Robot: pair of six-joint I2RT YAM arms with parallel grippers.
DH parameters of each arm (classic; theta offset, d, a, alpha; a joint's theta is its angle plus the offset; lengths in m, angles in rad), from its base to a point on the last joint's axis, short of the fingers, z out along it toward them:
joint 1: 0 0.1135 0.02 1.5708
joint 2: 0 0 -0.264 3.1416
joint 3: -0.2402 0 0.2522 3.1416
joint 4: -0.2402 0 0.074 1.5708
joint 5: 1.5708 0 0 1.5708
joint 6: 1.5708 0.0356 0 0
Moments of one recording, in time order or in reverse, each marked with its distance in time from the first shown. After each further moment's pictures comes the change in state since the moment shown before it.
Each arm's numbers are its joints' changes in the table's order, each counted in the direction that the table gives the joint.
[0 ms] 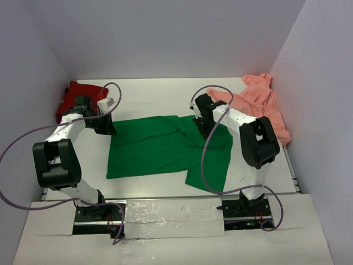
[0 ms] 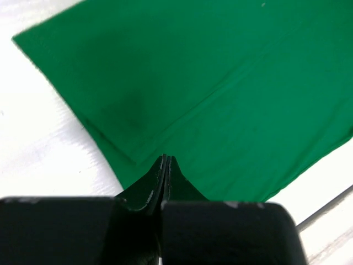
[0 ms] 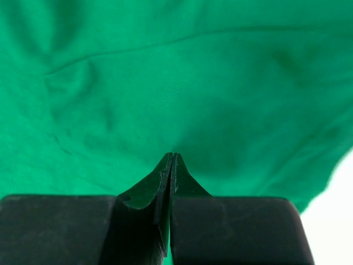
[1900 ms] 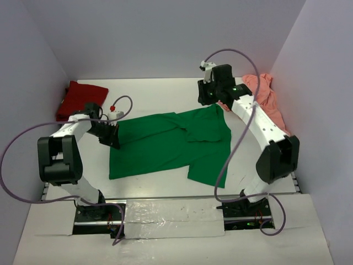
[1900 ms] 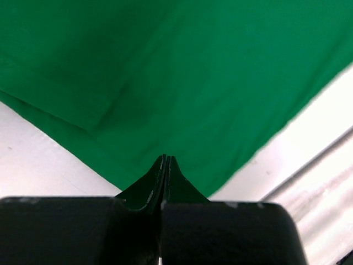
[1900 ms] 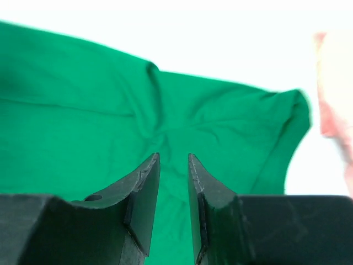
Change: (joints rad) left arm -0.070 -0.035 0.023 -0.217 -0.016 0.166; right arm -0.081 0.181 -0.248 0.085 -0.146 0.072
